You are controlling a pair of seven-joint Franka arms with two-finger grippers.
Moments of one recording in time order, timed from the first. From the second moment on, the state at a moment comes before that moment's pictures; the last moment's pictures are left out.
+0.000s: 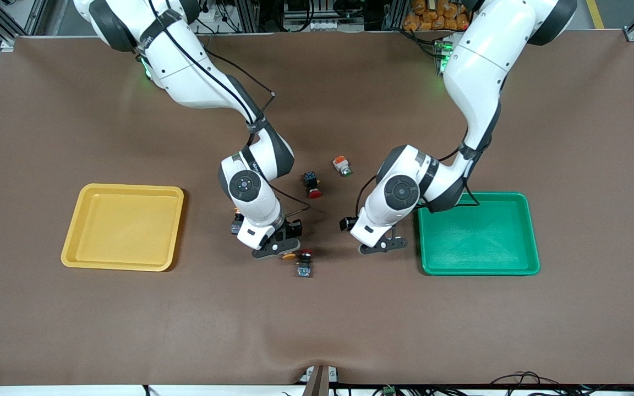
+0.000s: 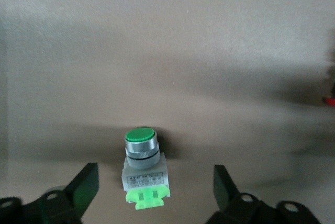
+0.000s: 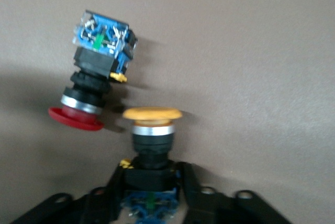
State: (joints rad) left arm -0.43 0.77 -0.19 -1.54 -0.02 2.31 -0.73; right arm 0.66 0.84 -0.09 -1.51 0.18 2.54 0.23
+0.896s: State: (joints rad) left arm -0.43 0.79 -0.18 -1.54 -0.02 2.31 -0.73; right arm 0.43 0.50 -0.12 -1.52 0.18 2.01 0.17
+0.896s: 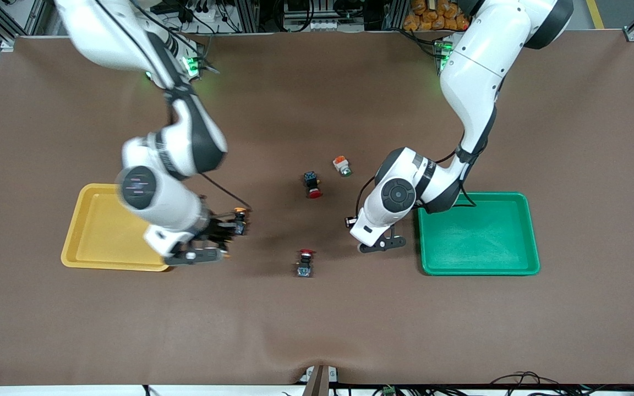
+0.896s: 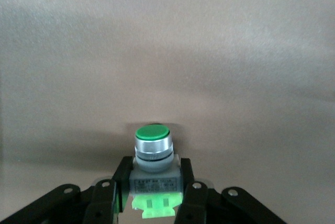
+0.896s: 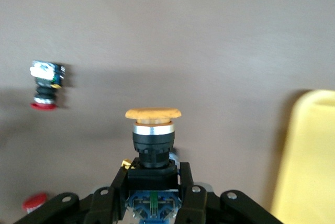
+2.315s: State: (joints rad) left arm -0.10 0.67 -0.16 -1.60 0.13 2.12 -0.47; right arm -0.12 0.58 -0.11 -1.63 0.09 1.96 -0.28
